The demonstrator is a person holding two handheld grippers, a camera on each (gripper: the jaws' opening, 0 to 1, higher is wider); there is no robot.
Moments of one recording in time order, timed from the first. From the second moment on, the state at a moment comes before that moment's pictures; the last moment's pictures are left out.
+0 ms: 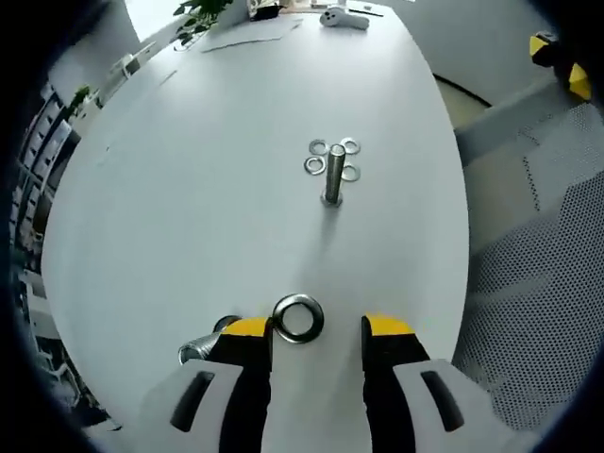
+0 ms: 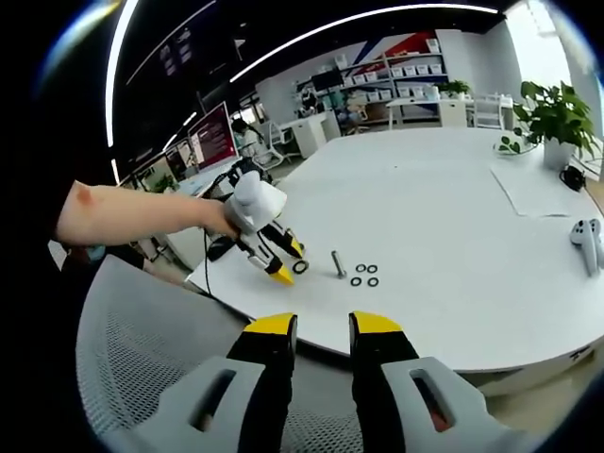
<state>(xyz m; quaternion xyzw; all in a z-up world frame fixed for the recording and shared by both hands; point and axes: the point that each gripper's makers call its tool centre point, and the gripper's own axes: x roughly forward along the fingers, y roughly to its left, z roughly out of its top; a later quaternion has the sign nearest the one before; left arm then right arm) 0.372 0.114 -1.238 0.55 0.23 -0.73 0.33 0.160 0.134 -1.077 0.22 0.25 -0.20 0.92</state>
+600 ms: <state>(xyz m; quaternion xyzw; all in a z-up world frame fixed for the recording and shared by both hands) 0.368 0.120 -1.238 0.57 0.25 -0.71 0.33 0.159 0.135 -1.077 0.22 0.25 -0.20 0.92</state>
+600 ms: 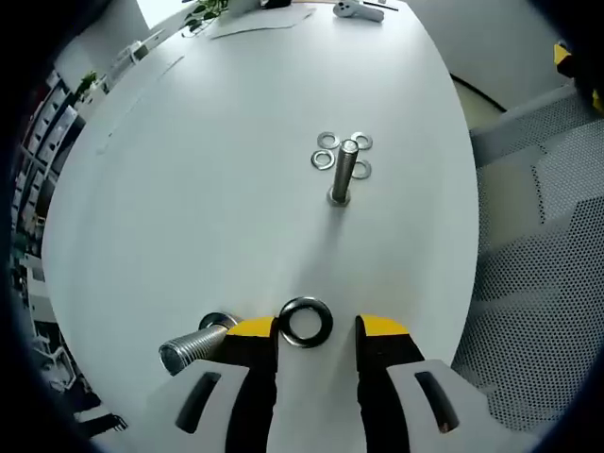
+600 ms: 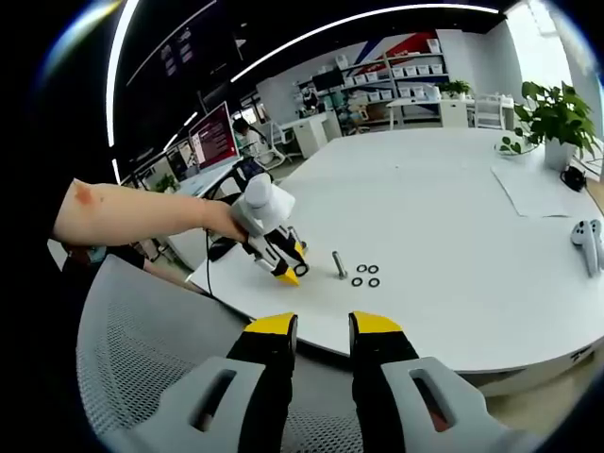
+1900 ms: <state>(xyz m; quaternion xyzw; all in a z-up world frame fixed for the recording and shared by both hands) 0.375 0.119 -1.226 0.57 0.21 -0.72 0.35 0.161 0.136 -1.074 0.22 0.23 -0.20 0.93</state>
